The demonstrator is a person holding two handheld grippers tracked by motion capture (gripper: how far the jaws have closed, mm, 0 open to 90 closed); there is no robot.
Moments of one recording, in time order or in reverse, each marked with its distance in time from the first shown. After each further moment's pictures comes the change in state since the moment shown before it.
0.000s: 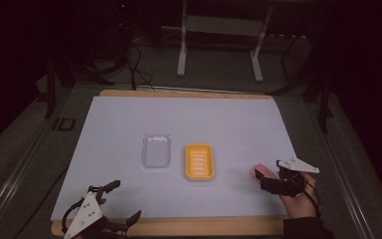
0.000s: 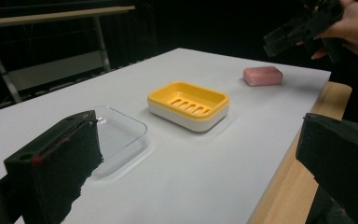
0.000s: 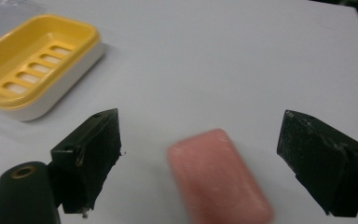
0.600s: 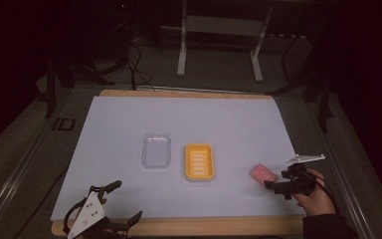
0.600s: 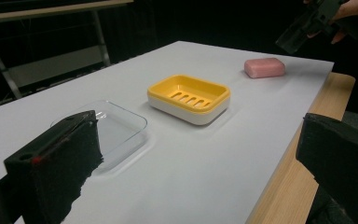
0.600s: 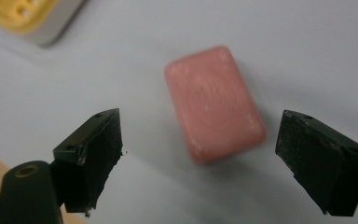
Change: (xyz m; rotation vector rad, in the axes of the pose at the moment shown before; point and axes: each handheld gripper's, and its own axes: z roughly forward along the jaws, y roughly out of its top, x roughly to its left) left arm 0.000 -0.001 0.003 0.022 0.003 0.006; right arm -0.035 0.000 -0.002 0.338 0.203 0.036
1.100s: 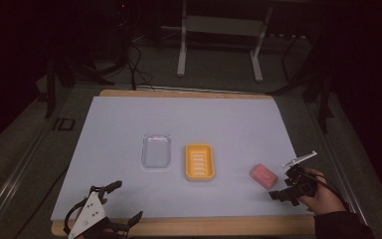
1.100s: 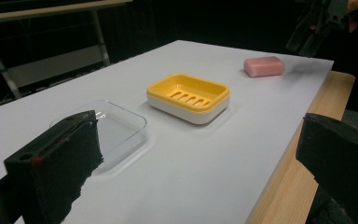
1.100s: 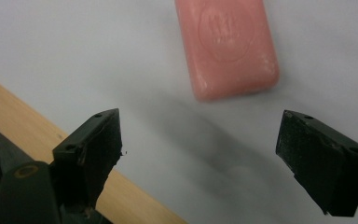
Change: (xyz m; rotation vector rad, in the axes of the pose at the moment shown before) left arm -0.001 0.000 0.001 0.003 -0.002 0.005; right arm -0.001 0.003 -0.004 0.271 0.027 -0.094
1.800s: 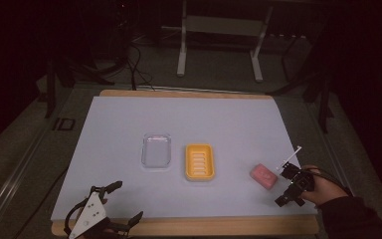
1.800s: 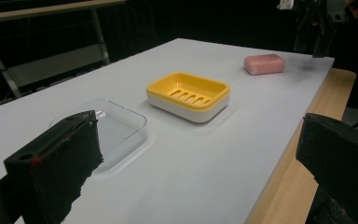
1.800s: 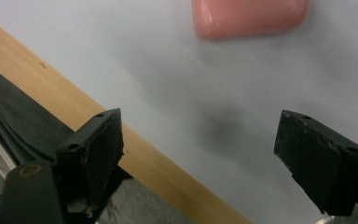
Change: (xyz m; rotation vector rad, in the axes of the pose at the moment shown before) left arm -0.001 0.000 0.000 0.005 0.000 0.006; right arm -0.007 0.016 0.008 0.339 0.015 -0.080
